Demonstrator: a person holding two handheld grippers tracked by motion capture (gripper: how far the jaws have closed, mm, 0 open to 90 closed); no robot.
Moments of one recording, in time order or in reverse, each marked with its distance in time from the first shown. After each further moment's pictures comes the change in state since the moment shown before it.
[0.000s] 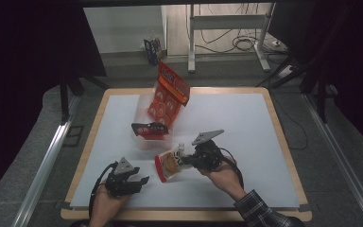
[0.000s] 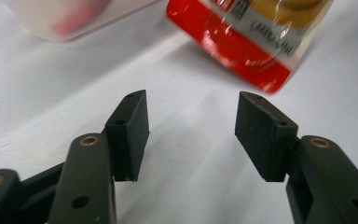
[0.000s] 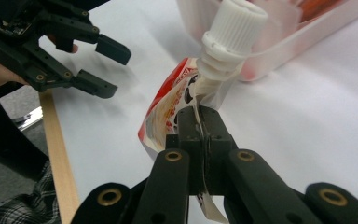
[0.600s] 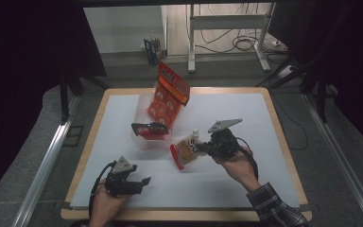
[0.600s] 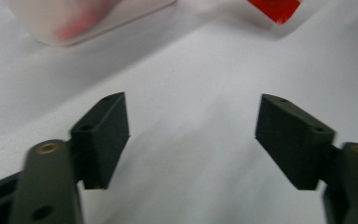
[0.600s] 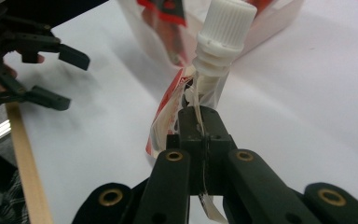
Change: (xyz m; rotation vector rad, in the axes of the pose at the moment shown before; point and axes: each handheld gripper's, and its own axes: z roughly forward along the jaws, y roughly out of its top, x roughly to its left) left arm 0.003 0.000 -0.001 -0.036 -0.026 -0.036; right arm -0.028 0.010 -0.043 -0.033 -0.111 0.013
